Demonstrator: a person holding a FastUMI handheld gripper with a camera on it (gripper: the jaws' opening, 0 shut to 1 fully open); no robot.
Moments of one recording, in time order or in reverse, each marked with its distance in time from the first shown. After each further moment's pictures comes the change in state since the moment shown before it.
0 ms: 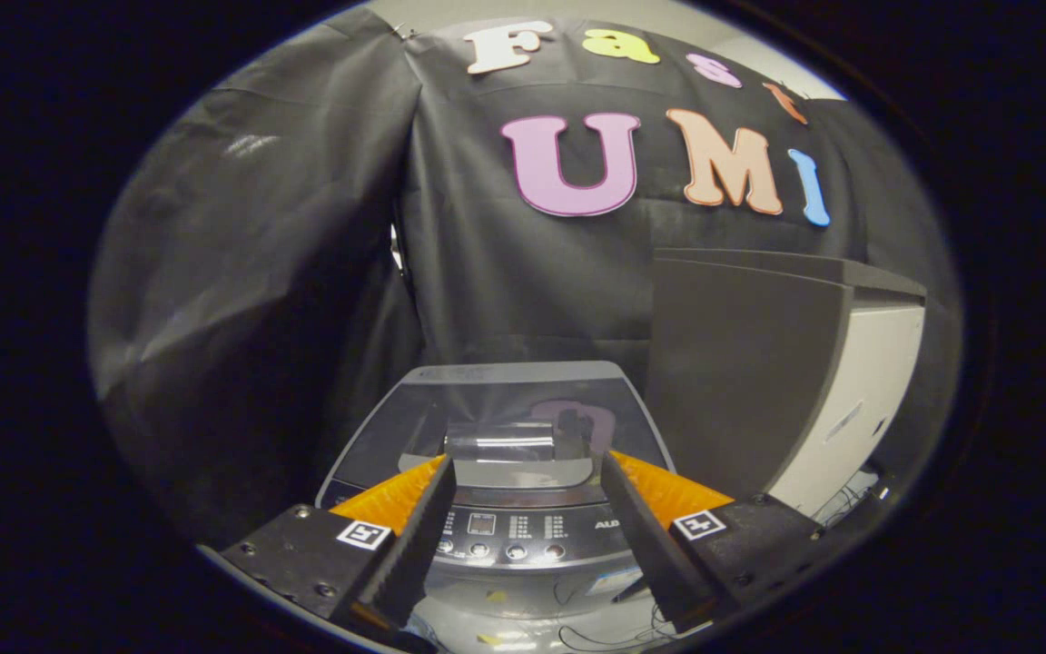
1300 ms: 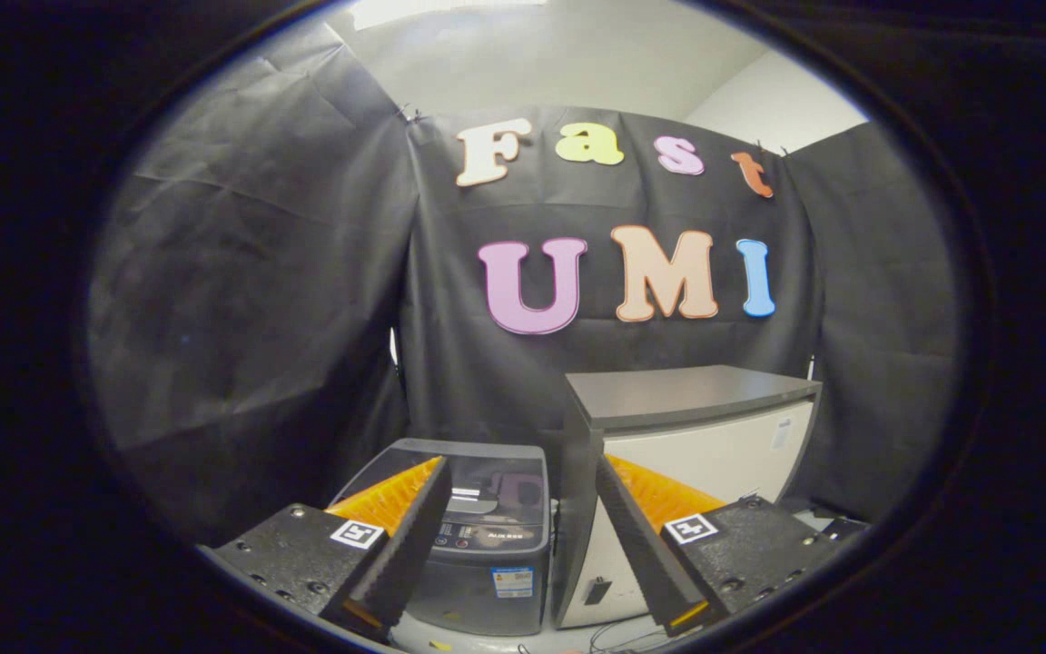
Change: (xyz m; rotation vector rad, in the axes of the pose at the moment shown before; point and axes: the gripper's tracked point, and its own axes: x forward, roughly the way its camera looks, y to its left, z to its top) arm -0.190 -0.102 0.097 -0.020 -0.293 -0.009
